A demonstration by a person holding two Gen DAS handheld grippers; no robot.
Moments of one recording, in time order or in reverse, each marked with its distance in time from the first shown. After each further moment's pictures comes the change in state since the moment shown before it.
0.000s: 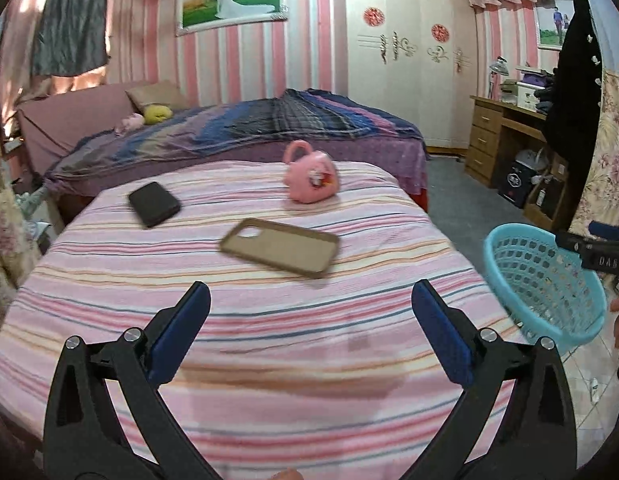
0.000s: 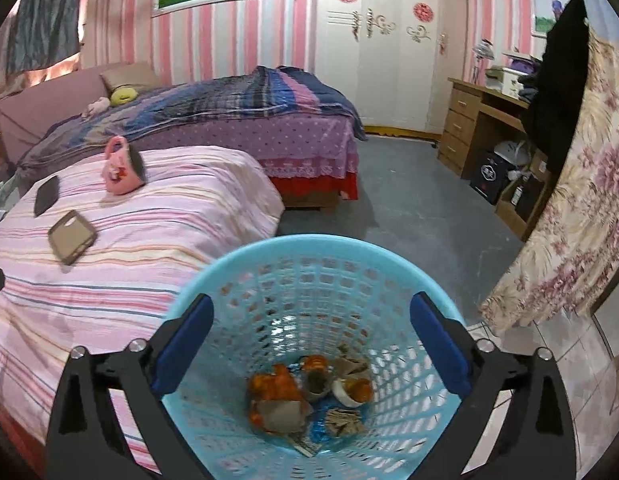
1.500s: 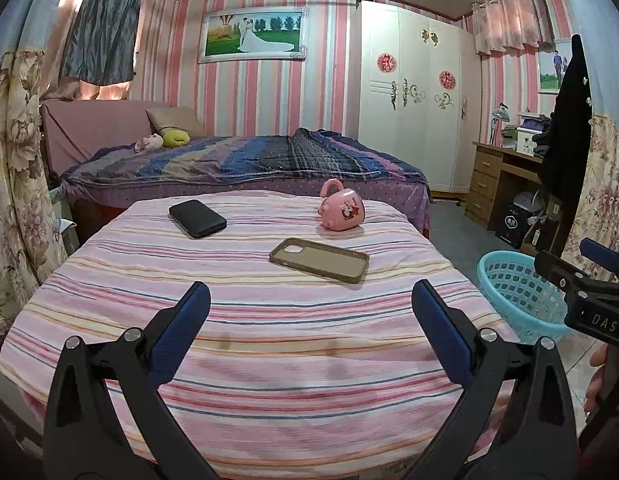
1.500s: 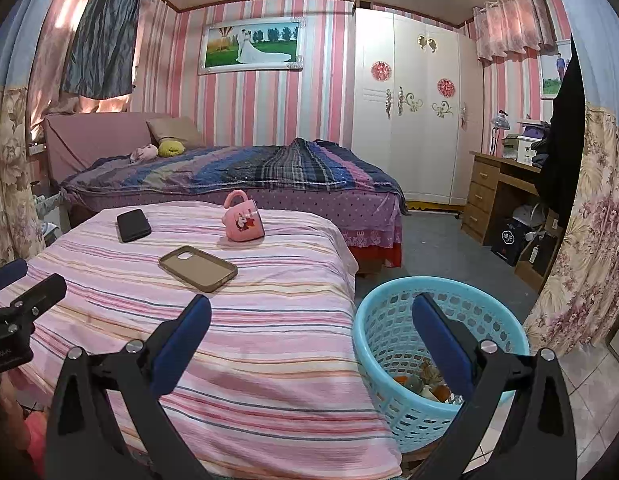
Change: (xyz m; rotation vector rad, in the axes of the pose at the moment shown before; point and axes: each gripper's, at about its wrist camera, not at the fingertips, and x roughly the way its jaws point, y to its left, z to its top) left arm -0.075 0.055 -0.030 -0.070 -0.155 -0.015; right arm -0.115 0.156 -0.046 -0.037 -0.284 0.064
